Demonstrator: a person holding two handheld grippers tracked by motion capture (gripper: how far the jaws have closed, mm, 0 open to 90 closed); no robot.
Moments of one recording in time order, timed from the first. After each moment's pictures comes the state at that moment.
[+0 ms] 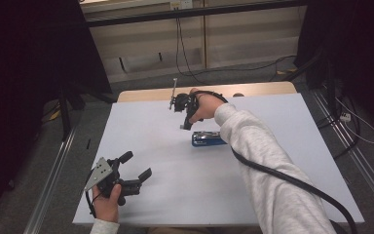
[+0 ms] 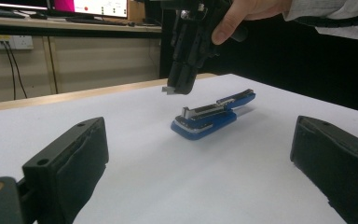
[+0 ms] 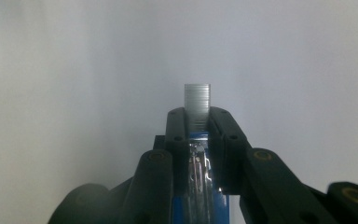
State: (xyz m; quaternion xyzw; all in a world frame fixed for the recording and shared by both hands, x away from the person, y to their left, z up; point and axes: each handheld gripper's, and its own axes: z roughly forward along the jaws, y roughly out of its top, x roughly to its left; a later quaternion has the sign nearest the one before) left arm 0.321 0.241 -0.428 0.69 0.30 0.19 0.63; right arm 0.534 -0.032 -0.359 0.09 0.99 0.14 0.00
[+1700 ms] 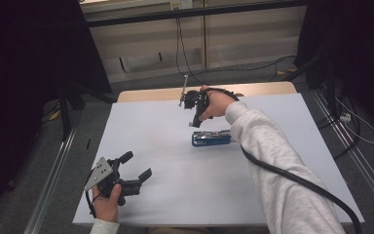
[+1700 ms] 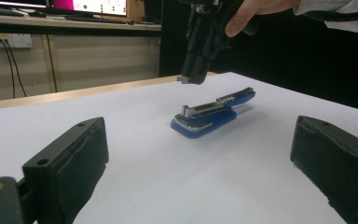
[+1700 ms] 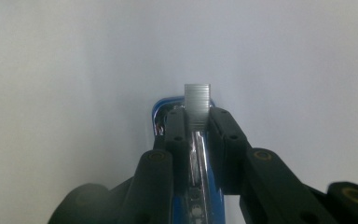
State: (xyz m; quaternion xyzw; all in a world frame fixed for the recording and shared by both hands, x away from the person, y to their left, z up) left arm 0.322 0.241 -0.429 0.69 0.29 0.19 0.63; right arm 0.532 -0.063 -0.353 0.11 0.98 0.14 0.01
